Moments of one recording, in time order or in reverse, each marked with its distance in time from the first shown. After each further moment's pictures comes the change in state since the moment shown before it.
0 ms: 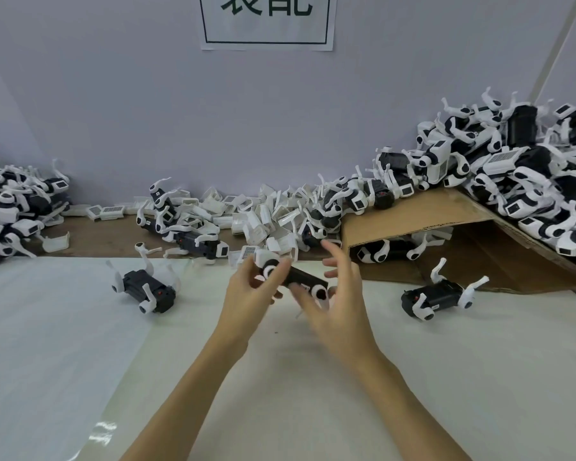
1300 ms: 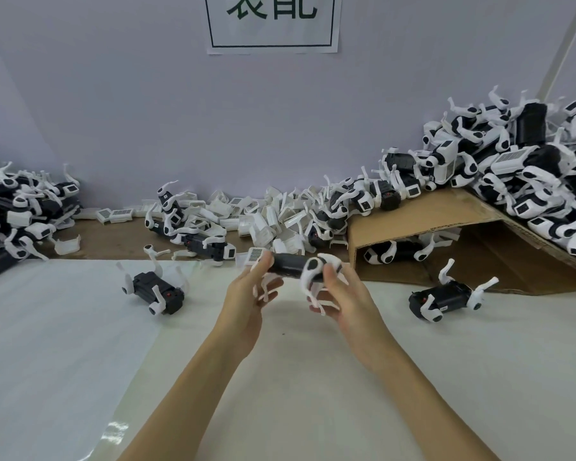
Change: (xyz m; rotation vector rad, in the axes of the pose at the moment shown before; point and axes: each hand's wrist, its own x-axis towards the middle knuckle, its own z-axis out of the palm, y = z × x) left_hand 0.009 -0.003 -0.011 -0.376 -0.008 -0.311; right_hand 0.009 -0.014 -0.008 0.635 -0.161 0.466
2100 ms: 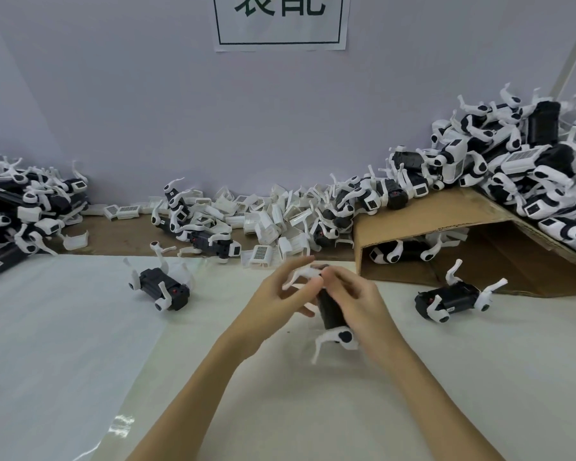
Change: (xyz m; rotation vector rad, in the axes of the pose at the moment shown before) left_hand -0.010 -0.004 0.009 0.426 -0.325 0.230; right_hand -0.003 -0.004 -0.007 -0.231 -0.025 -0.140
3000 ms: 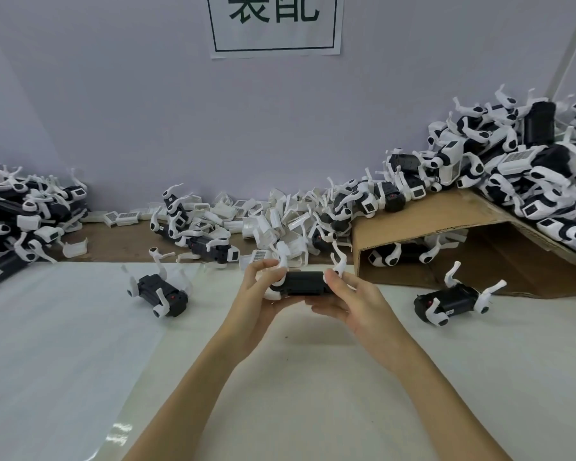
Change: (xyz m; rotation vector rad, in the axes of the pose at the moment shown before) left_hand 0.012 -0.015 -0.014 -0.524 0.179 -0.125; right_hand 0.009 0.003 -0.011 0.165 -0.062 0.171
